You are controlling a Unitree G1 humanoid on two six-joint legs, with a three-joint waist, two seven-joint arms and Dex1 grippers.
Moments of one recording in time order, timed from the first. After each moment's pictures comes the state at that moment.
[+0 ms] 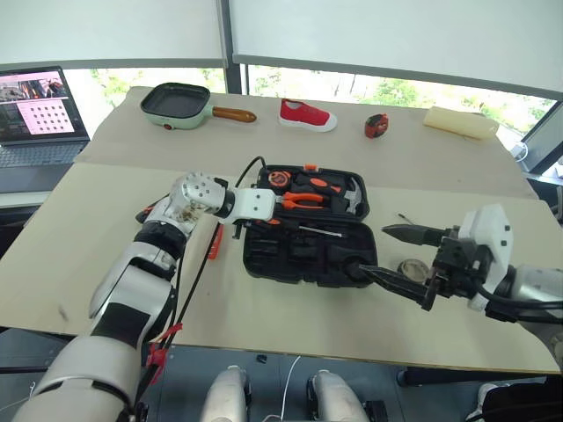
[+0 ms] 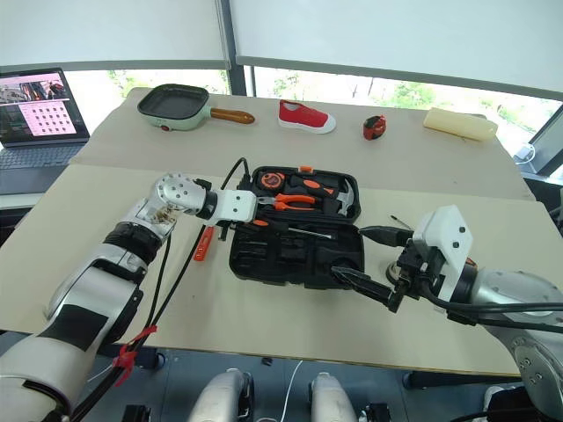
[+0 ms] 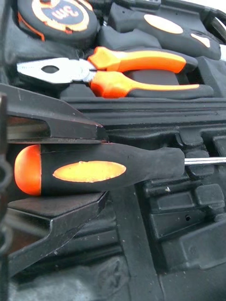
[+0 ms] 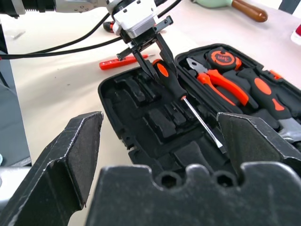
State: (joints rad) left arm -1.10 0.43 -0.40 1.00 0.19 -0.44 -1.18; right arm 0.01 -0.87 -0.37 -0.73 0.84 0.72 0.72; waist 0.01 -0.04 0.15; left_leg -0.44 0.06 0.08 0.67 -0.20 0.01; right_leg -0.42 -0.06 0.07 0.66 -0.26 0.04
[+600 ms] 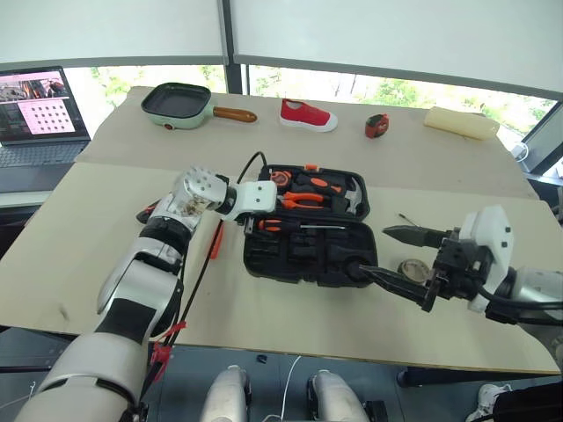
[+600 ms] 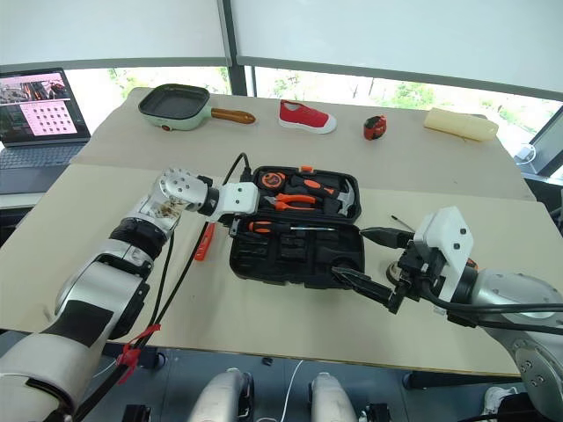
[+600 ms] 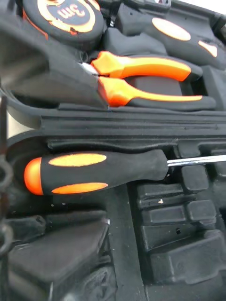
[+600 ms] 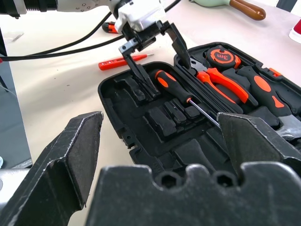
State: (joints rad) left arm -1.13 0.40 -0.32 1.01 0.16 -0.36 -1.27; right arm 0.02 -0.87 -0.37 -0.73 0.84 0.72 0.71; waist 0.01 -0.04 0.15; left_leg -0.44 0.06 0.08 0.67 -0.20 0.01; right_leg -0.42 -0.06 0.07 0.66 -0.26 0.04
